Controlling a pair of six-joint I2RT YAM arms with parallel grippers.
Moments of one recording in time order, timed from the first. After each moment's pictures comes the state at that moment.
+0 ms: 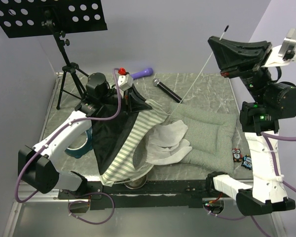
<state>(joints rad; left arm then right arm) -0.50 1.36 1.20 0.22 1.15 -0.10 0.11 1.09 1.62 0.45 -0.65 0.60</state>
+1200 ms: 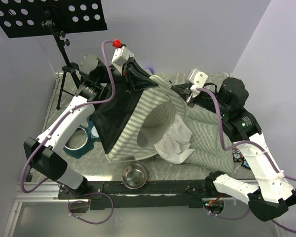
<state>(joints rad) -0.50 1.51 1.57 0.43 1.17 -0.39 0.46 1.03 1.38 -0.39 -0.50 -0.46</state>
